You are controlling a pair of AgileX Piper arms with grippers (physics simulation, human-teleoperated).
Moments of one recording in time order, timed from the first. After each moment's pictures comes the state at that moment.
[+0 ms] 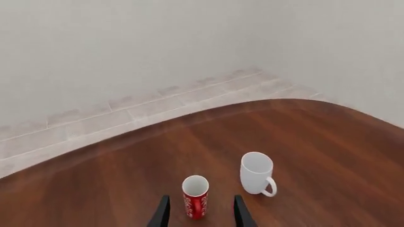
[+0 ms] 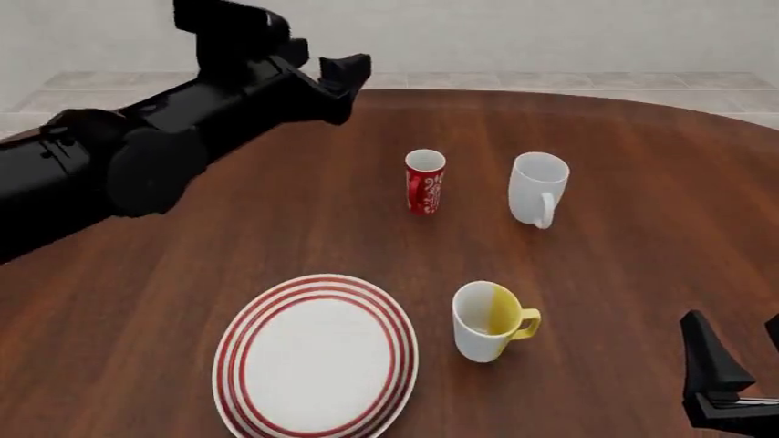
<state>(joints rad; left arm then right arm) -0.56 1.39 -1.14 -0.14 0.00 -0.03 0.09 0.00 -0.07 0.01</state>
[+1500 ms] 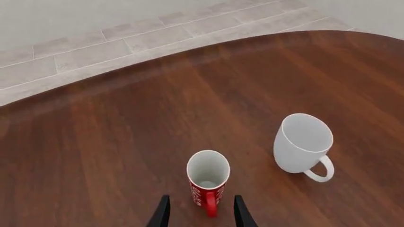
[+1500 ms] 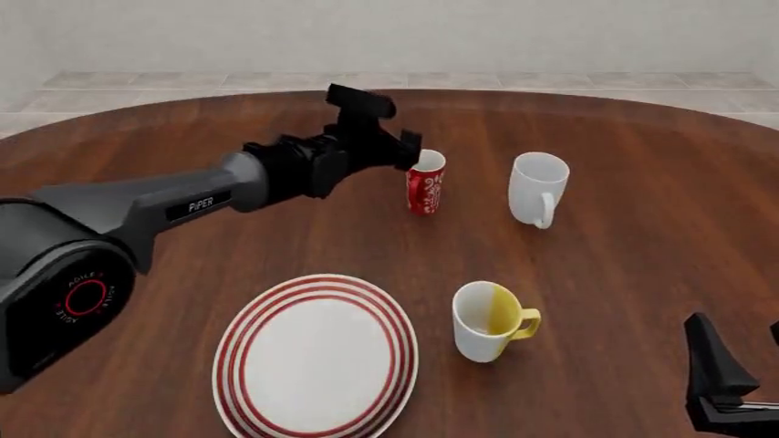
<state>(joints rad) -0.52 2.09 -1.62 -0.06 -0.01 -0.04 0.05 0.00 -0.05 0.01</state>
